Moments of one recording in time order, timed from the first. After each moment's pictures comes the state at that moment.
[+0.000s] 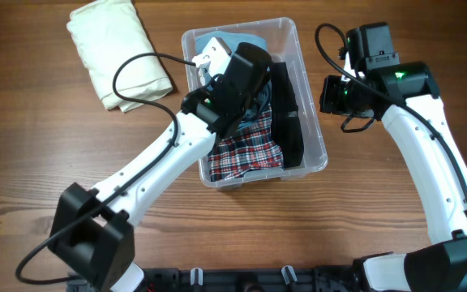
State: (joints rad) left arm -0.66 1.73 1.40 -0.35 -0.27 -1.32; right arm 0.19 1.57 1.48 -1.09 0.00 0.31
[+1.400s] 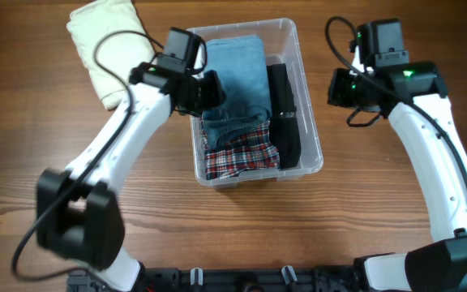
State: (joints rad) left arm -0.34 1.78 1.43 -0.74 0.31 -0.60; right arm 0.14 1.57 1.48 -1.03 0.02 0.31
